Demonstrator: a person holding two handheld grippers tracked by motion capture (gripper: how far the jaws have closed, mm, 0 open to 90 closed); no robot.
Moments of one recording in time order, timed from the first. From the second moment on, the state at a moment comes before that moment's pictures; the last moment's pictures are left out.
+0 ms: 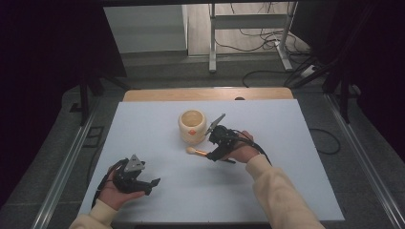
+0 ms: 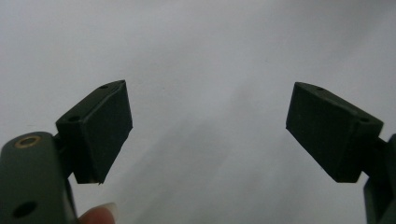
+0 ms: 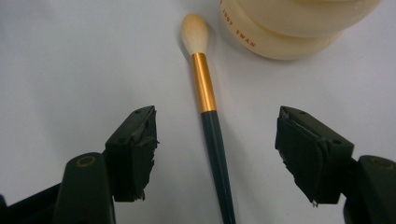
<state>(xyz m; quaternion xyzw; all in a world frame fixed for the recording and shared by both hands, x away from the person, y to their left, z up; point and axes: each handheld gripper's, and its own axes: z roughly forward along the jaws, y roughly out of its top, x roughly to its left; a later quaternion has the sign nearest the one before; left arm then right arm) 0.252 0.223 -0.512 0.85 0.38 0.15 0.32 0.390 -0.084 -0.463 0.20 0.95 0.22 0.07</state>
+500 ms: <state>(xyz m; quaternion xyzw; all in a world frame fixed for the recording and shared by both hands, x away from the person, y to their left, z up) 0.252 0.223 -0.512 0.86 0.38 0.15 0.31 0.397 -0.070 -0.477 0.19 0.96 0.20 0.05</state>
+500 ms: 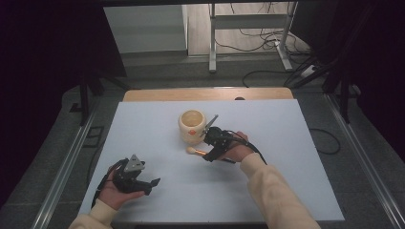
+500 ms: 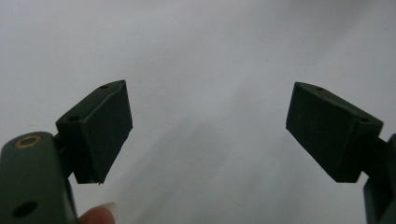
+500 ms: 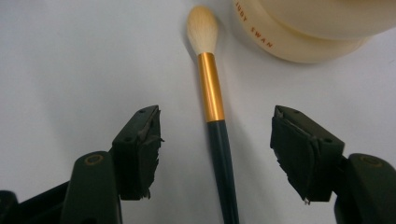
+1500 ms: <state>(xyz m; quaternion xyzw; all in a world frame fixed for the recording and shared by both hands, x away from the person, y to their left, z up) 0.253 0.223 -0.512 0.86 0.38 0.15 0.31 0.414 -0.054 -0.499 0.16 0.98 0.14 0.03</state>
